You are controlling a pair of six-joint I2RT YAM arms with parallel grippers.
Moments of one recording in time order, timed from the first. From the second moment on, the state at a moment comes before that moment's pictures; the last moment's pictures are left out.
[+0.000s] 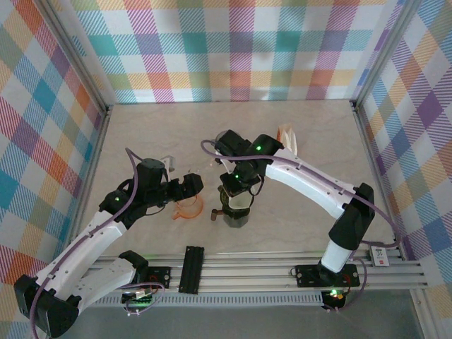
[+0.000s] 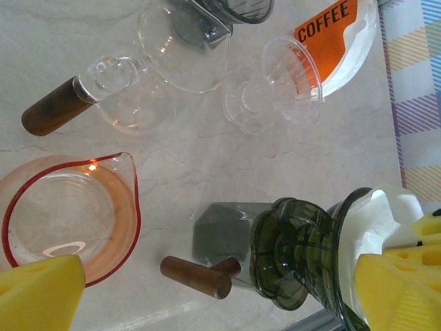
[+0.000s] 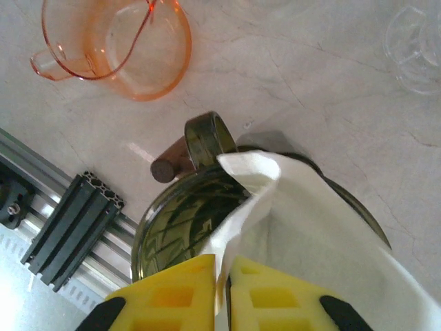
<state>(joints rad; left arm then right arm) -0.51 0.90 0.83 -0.64 0.17 -0.74 0.93 1.71 1.71 -1.26 -0.09 0.35</state>
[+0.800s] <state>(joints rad) -0.56 0.99 0.90 -0.65 0.20 -0.73 0.92 1.40 1.47 -1.04 0.02 0.39</state>
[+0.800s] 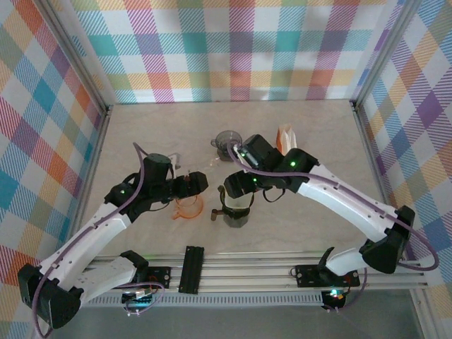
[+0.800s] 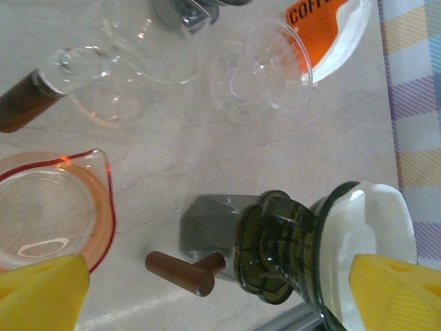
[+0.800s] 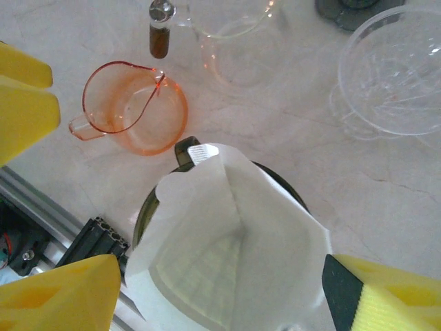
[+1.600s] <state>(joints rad) -0.74 1.14 0.98 -0.60 0.20 -0.67 0.85 1.35 1.32 -1.02 0.06 0.41</state>
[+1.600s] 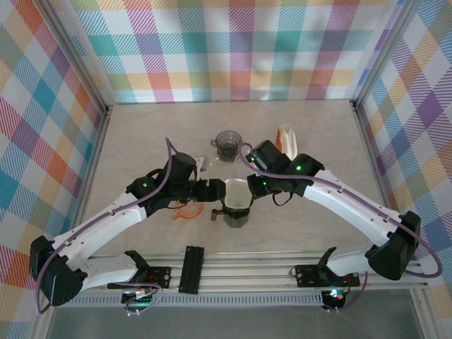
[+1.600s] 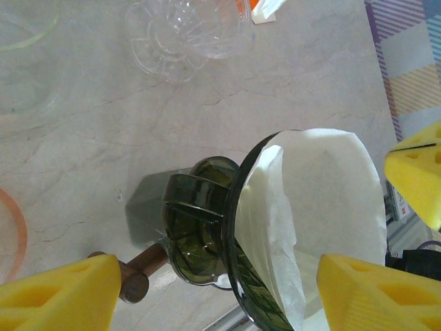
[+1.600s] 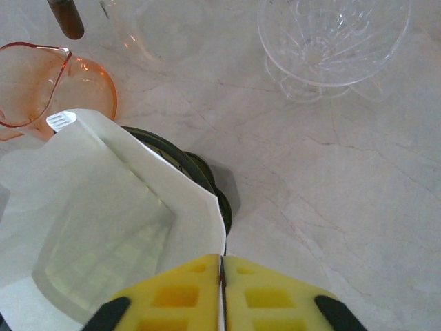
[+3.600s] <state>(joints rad) -0.76 1.21 1.00 -0.58 0.18 -0.62 0.88 1.54 1.31 -0.98 0.08 0.44</state>
